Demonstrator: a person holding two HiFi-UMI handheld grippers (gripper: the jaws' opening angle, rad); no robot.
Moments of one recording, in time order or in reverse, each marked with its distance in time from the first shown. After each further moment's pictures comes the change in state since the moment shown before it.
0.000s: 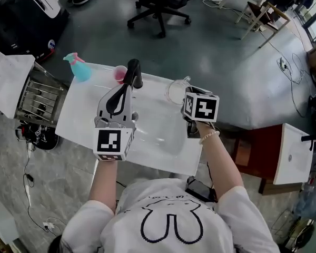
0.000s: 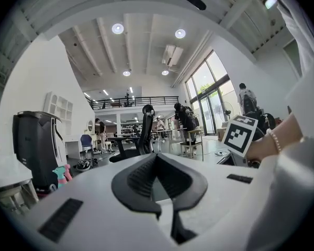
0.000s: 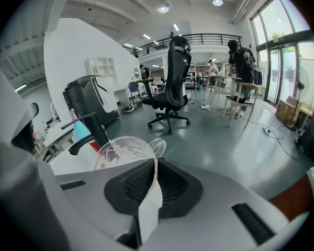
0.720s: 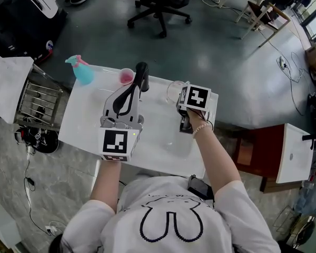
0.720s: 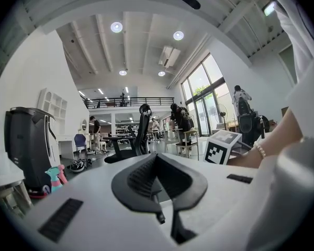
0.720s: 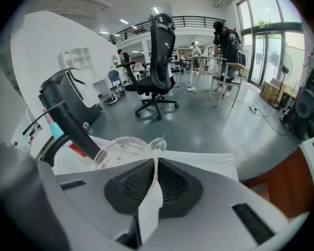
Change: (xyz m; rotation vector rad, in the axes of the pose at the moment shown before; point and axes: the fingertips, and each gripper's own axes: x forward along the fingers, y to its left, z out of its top) left arm 0.015 0.022 -0.006 -0.006 -0.007 -0.066; right arm 0.059 0.013 -0.019 0.169 0.161 -0.135
